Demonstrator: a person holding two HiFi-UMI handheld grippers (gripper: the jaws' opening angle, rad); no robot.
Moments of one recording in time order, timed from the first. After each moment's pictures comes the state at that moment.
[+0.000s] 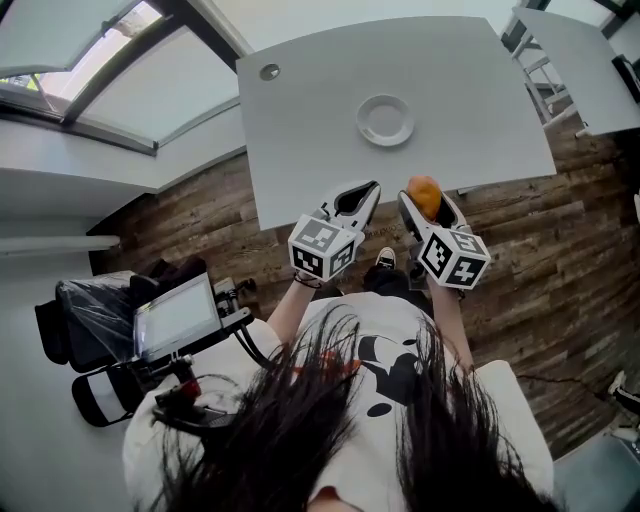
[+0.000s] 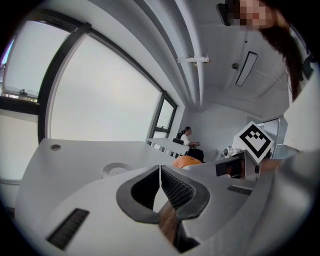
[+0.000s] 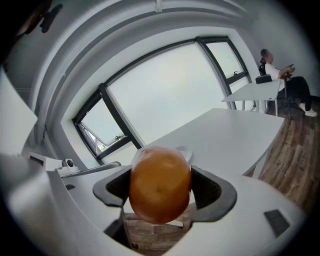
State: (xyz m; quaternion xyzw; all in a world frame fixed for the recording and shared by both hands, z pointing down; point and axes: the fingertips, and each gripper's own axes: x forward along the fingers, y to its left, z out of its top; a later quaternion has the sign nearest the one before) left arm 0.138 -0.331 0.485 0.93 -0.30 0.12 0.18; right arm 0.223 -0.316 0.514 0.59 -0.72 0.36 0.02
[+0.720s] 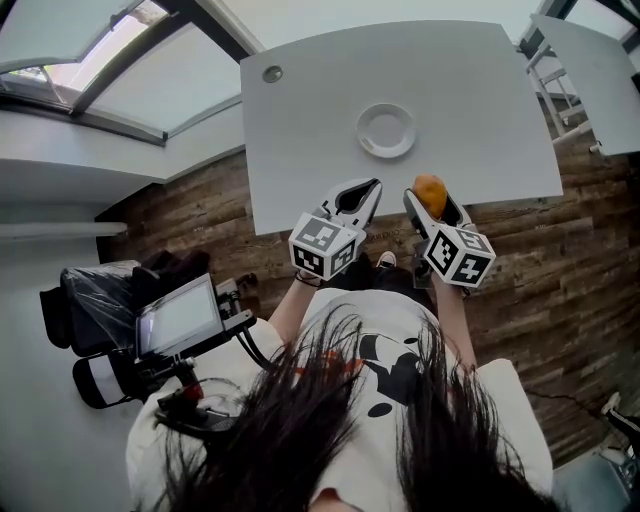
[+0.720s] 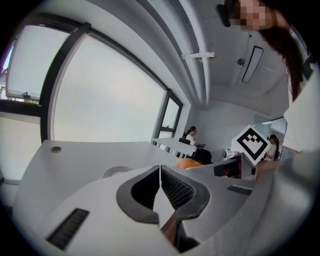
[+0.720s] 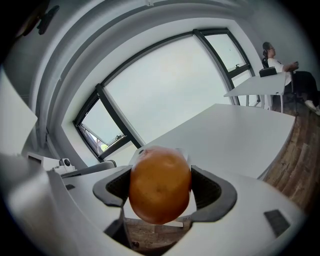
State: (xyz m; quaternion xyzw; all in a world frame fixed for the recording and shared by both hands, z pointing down) left arm 0.125 -0.348 0.482 0.92 -0.33 0.12 0.18; right arm 0.220 -0.338 0.522 0.57 -0.73 0.37 0.02
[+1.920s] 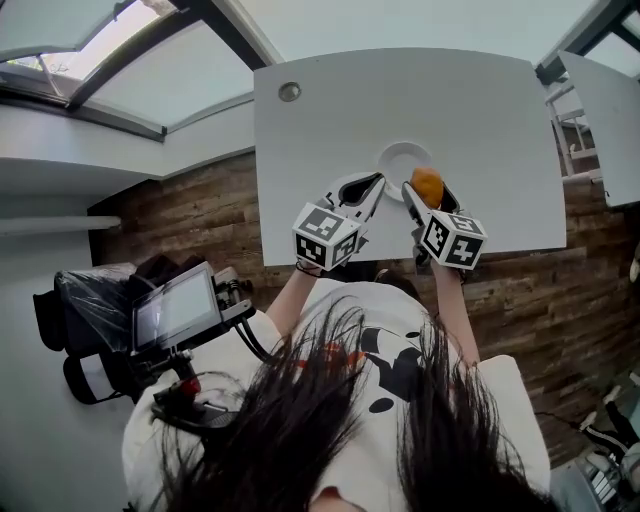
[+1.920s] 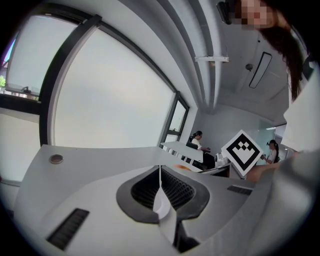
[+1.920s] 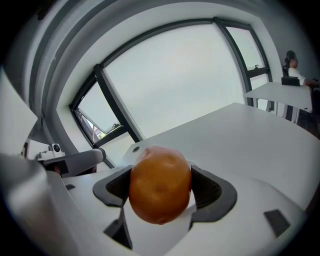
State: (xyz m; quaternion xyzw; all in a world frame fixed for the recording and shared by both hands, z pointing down) left arm 0.083 -0.485 0.488 0.91 -0.34 0.10 0.20; right arm 0.173 -0.488 0.546 0.55 -0.75 0.36 0.11
